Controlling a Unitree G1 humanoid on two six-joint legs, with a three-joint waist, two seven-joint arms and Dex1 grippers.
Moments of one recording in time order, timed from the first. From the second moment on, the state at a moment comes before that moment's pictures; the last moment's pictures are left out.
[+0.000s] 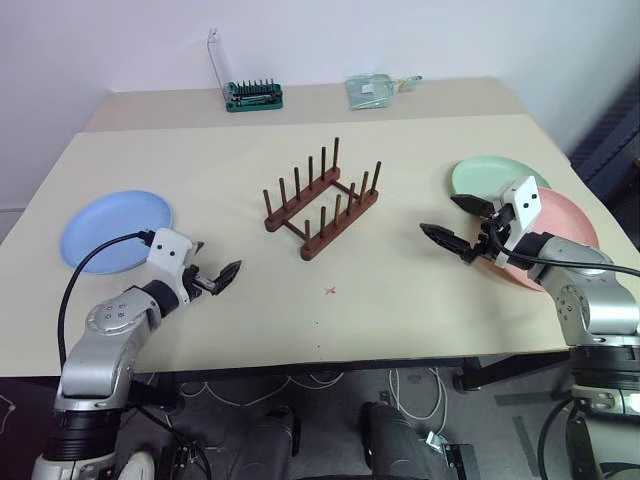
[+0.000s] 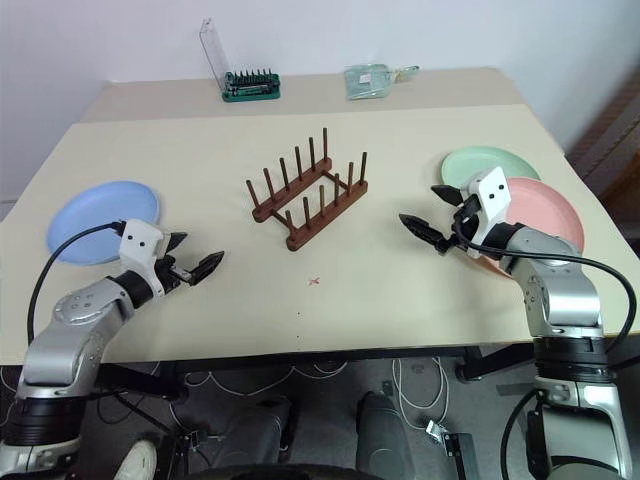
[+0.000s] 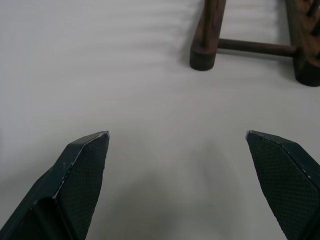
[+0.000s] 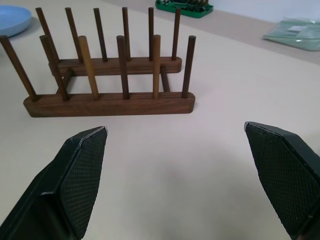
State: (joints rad) left arm -0.10 0.53 0.17 -0.25 -0.31 0.52 -0.51; right arm -0.41 -0.67 -0.18 0.08 0.39 0.36 0.87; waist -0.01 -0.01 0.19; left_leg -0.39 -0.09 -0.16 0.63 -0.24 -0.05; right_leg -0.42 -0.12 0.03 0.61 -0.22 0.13
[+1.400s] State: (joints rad) left arm -0.46 0.24 -0.22 0.15 -0.08 0.38 -0.52; right arm -0.11 -0.57 -0.12 -0.40 0.46 0.54 0.67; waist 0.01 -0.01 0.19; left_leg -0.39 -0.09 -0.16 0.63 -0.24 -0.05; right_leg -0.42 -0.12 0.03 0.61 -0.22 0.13
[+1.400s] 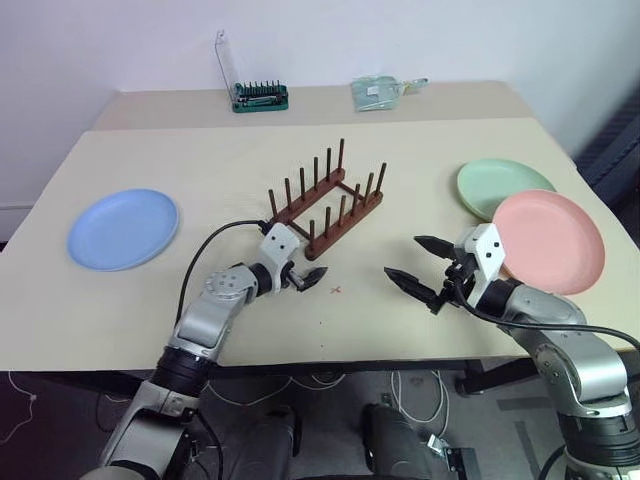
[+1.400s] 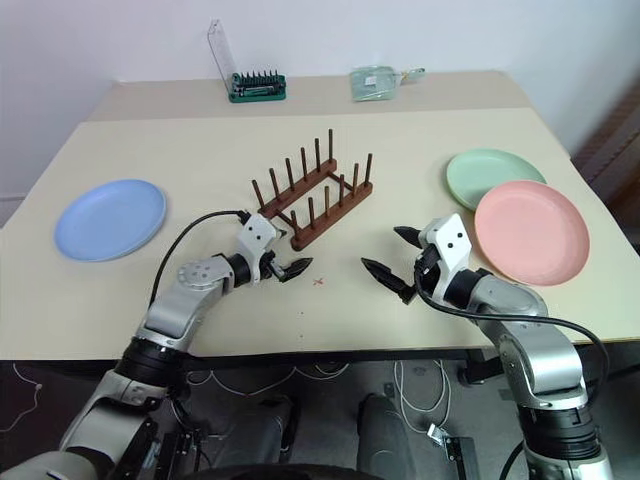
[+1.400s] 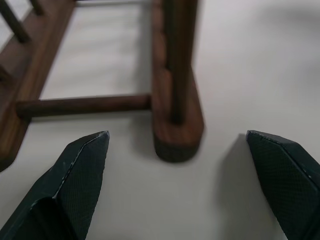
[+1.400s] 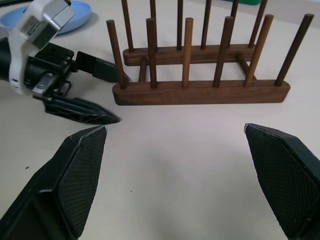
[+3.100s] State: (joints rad) left arm -0.71 0.44 -0.19 0.66 -0.08 -0.02 -1.17; right arm -0.06 -0.71 -0.13 -0.40 0.40 0.54 0.71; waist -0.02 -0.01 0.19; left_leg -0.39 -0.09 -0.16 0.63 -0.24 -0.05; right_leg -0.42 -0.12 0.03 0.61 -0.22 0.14
